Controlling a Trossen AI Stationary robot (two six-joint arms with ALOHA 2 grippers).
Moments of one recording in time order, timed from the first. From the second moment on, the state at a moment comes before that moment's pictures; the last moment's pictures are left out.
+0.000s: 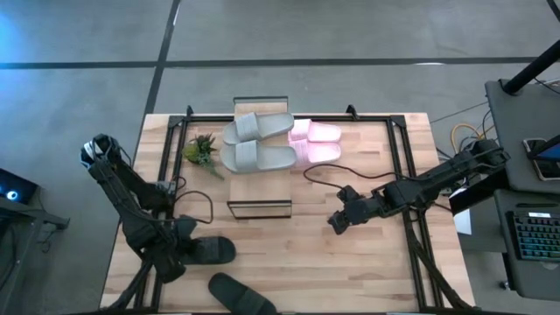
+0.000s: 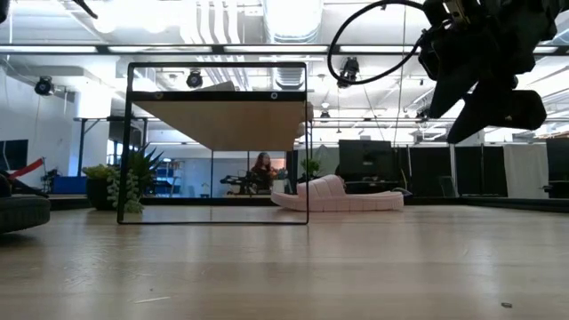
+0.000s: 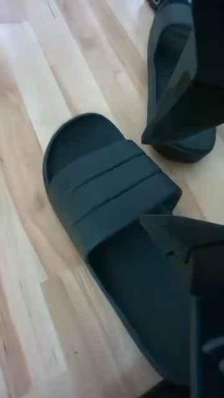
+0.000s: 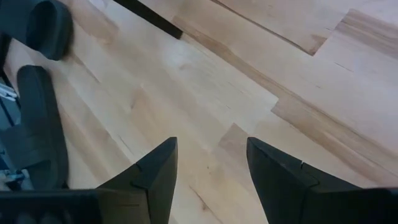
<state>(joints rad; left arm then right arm) -0.97 1.26 0.92 -0.99 -0.29 -2.18 0.37 1.25 0.72 -0.40 0.18 1.30</state>
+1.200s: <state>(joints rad) -0.64 1.56 0.63 0.35 -0.42 -1.43 0.37 1.20 0.73 -0.42 0.18 1.31</state>
